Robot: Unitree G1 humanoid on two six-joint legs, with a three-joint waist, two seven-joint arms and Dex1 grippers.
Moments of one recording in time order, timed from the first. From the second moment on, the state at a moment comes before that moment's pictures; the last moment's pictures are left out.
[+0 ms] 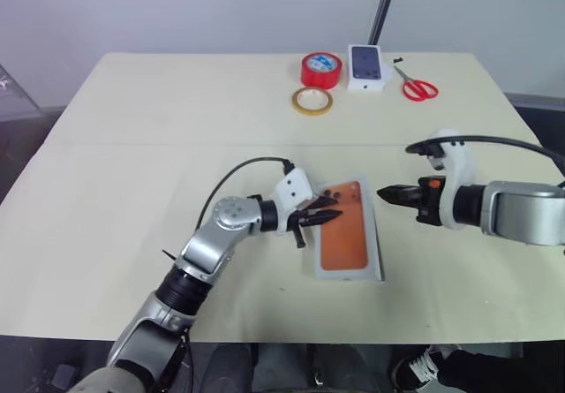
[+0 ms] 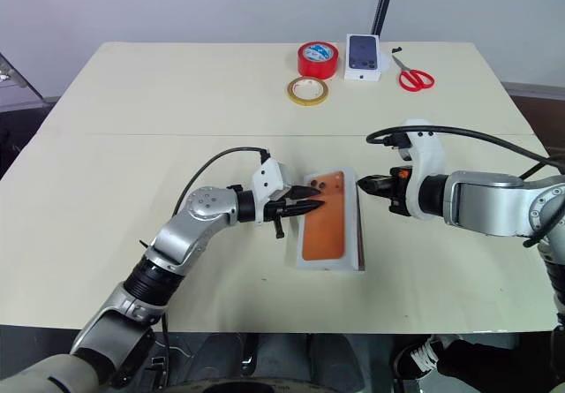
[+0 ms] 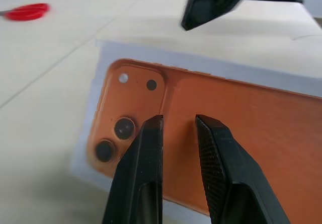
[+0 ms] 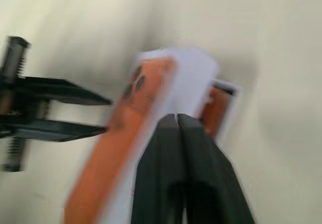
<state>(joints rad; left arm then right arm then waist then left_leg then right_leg) -0.52 0.23 -0.38 -0.01 -0.20 0.34 -0.83 -0.45 -1.12 -0.07 -0.31 1.77 1.17 -0.33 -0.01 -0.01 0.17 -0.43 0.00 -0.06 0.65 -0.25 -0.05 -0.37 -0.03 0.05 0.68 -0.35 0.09</state>
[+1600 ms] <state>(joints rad) -0.53 0.27 -0.40 -0.01 -0.17 0.54 -0.89 -0.33 -1.03 0.06 -0.58 0.74 1.28 0.32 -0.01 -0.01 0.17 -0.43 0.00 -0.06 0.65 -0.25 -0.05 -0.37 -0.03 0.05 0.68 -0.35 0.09</state>
